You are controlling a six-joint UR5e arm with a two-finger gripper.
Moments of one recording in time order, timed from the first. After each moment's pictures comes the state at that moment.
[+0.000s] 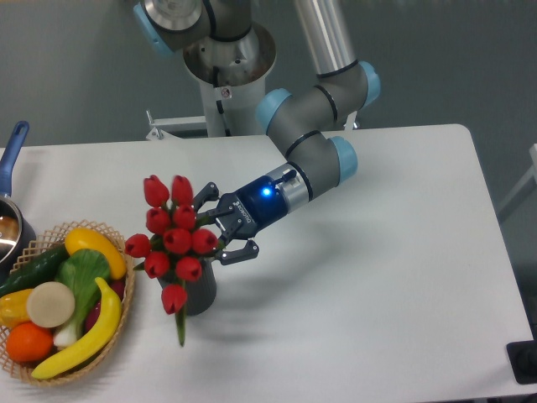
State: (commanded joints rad) arm 2.60 -1.98 -2.02 -0.83 -0.06 1.58
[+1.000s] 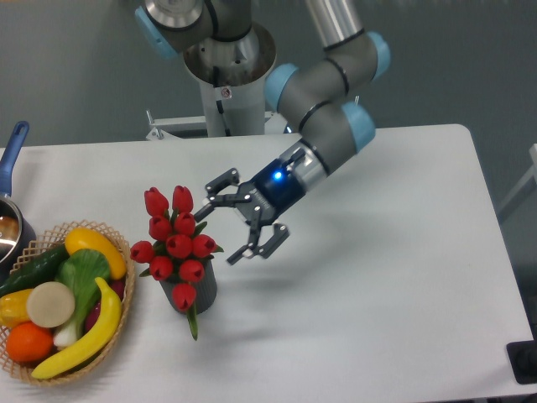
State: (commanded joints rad) arm 2.77 -1.76 -2.01 -0.83 0.41 1.58
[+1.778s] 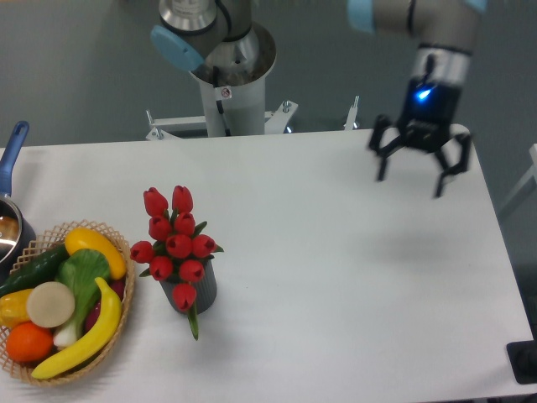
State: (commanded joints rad) arm 3.16 -1.69 -1.79 -0.84 0.88 1.59
